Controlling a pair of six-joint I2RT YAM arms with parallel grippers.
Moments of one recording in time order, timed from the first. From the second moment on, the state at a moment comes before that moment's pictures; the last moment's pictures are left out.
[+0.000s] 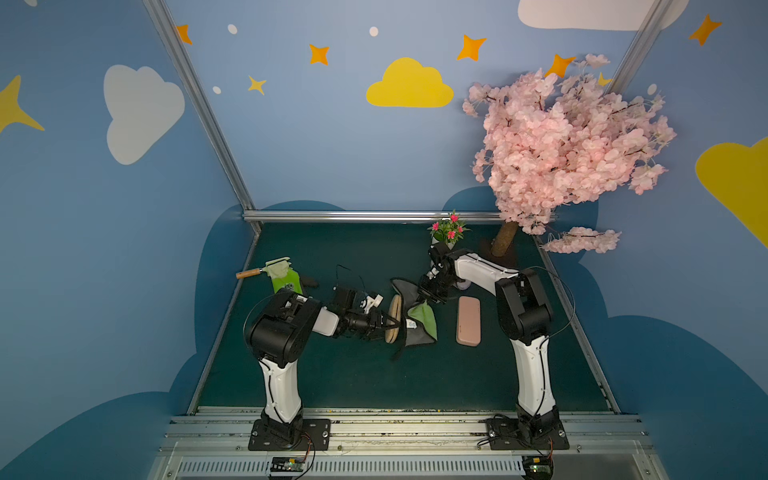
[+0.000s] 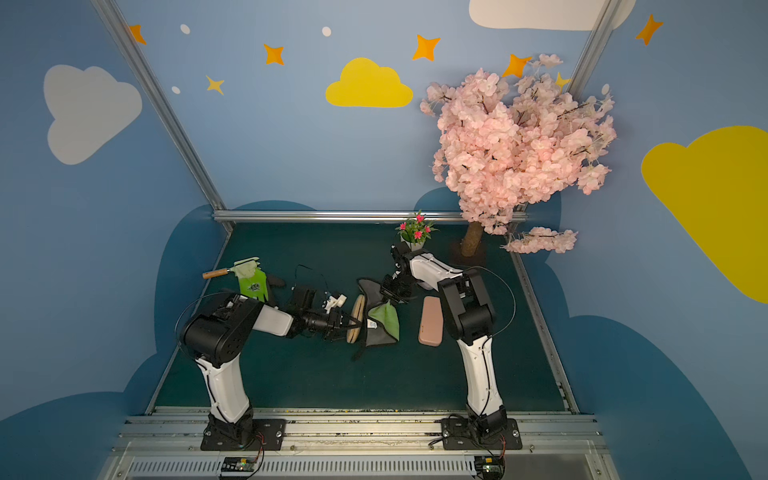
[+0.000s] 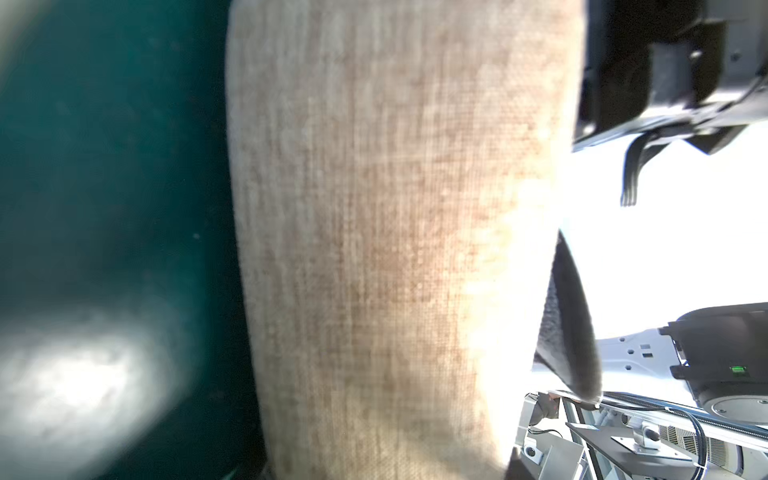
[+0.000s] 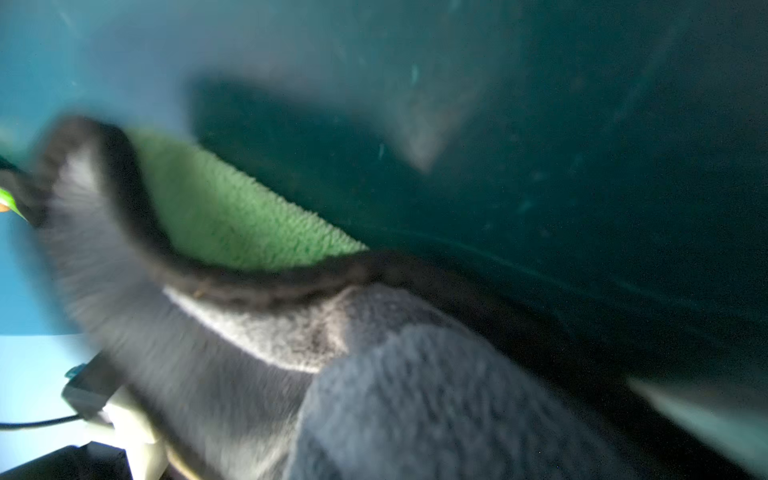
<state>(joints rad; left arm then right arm) -0.36 1.93 0.71 0.39 1.08 -0.81 0.49 2.20 1.67 -0.86 -0.50 0.75</state>
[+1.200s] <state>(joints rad) -0.38 1.99 0.59 0.73 1.28 -1.01 0.57 1.98 1.26 -0.34 -0.59 0.94</state>
